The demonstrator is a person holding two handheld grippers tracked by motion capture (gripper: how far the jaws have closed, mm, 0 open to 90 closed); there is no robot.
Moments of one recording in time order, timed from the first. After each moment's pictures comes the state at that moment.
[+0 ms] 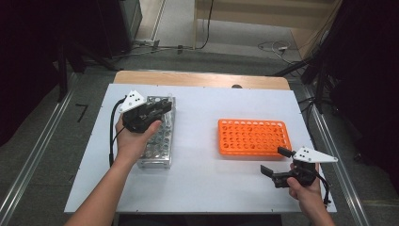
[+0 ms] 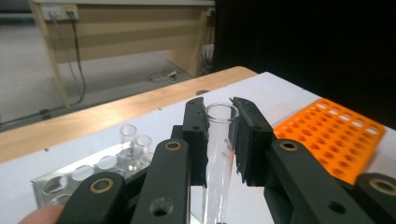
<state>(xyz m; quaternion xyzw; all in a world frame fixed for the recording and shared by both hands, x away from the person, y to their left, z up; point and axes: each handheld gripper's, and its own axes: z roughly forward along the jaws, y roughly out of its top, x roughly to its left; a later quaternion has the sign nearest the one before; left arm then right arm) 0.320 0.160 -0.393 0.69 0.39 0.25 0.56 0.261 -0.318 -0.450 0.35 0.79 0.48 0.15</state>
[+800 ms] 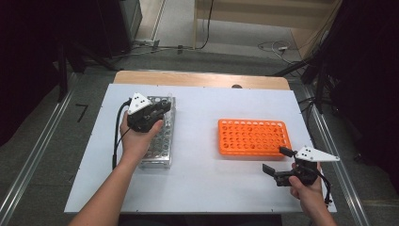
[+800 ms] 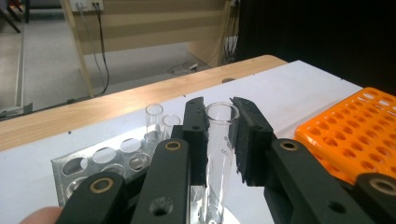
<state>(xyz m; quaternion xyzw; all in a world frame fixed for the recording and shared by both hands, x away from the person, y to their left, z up) 0.335 0.157 -0.420 0.68 0.42 0.27 0.53 0.265 -0.323 -0.453 0.36 0.79 0.48 0.14</state>
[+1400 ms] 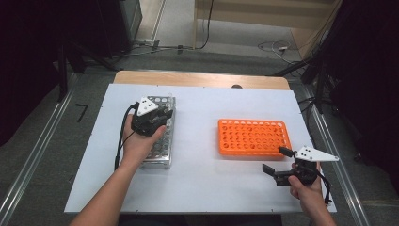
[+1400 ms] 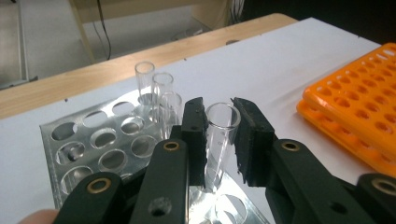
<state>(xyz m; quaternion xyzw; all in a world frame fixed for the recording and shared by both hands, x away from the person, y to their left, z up) 0.335 0.147 -0.429 0.72 0.43 0.25 0.47 0.265 -0.323 -0.455 0.36 0.79 0.48 0.14</state>
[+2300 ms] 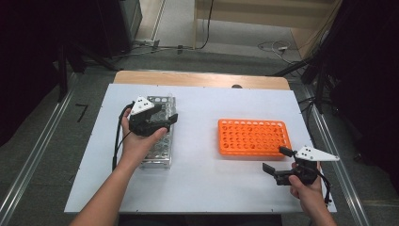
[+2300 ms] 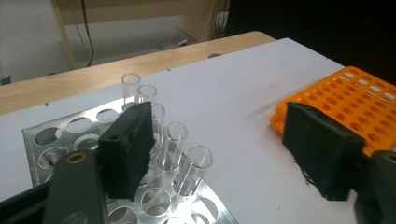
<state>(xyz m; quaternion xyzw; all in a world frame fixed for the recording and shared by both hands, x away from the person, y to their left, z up) 0.326 0.152 -0.418 0.71 0.43 0.22 0.51 0.267 -0.325 -0.455 0.36 0.79 0.48 0.14</state>
